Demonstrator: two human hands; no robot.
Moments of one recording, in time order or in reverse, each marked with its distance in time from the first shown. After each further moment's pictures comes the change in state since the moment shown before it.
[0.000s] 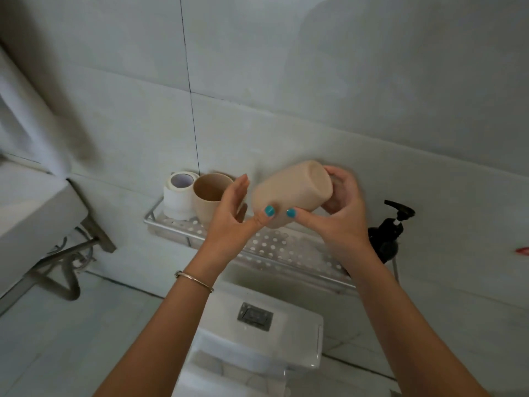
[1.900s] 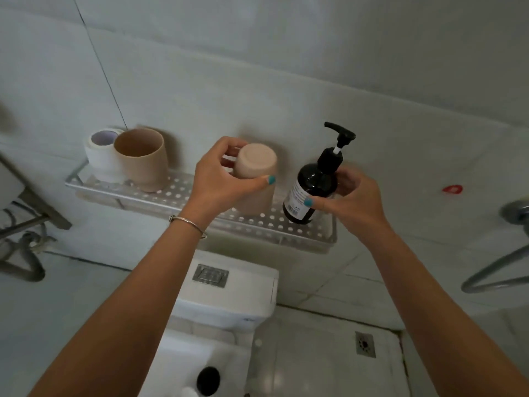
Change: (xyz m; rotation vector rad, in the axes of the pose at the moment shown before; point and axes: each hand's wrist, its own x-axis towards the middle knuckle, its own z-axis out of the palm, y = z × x) left_hand 0.012 -0.009 0.096 0.358 0.115 0.160; right_hand -0.036 0.040 -0.146 -0.329 0.082 0.238
